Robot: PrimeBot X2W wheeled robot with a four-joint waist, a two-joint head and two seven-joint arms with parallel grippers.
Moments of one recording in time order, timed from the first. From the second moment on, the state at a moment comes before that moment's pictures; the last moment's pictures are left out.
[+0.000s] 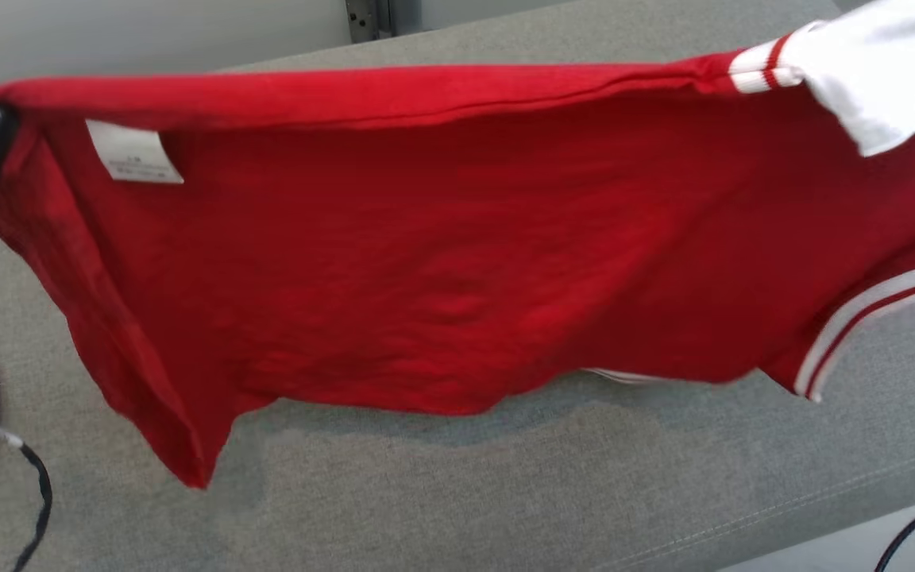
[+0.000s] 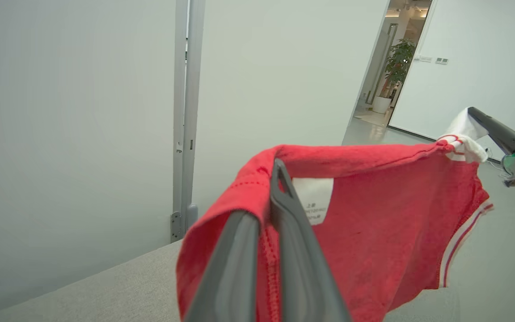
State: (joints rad) left arm -0.28 0.51 0.18 -0.79 -1.02 -0.05 0.61; right arm -0.48 -0.10 -0.31 -0.62 0.61 0.13 0.48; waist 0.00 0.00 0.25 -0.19
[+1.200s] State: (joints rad) left arm -0.87 0.49 -0.41 0.58 -0.82 -0.13 -0.11; right arm -0.87 -0.05 0.11 0.43 0.52 0.13 -0.23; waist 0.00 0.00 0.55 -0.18
